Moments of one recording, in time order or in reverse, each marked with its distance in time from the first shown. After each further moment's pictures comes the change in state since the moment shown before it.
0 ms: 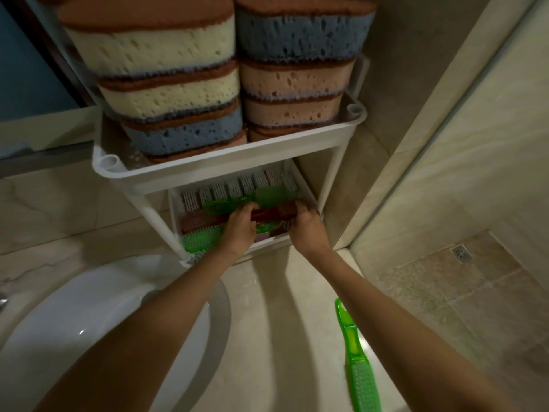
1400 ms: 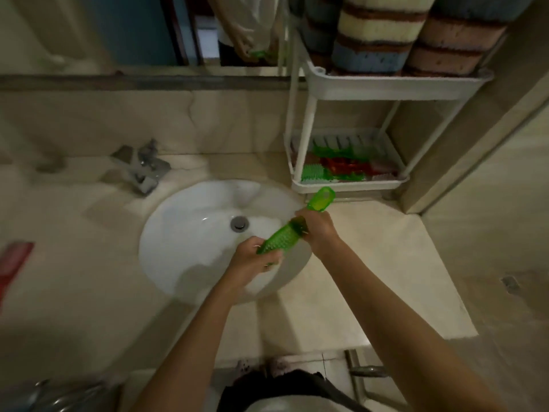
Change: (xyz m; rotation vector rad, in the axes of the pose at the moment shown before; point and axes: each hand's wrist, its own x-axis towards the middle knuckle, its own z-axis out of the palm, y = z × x) left_hand -0.273 -0.123 -0.068 -0.865 -0.011 -0.495; right_hand -0.172 -0.128 0.103 0.965 -0.277 0.502
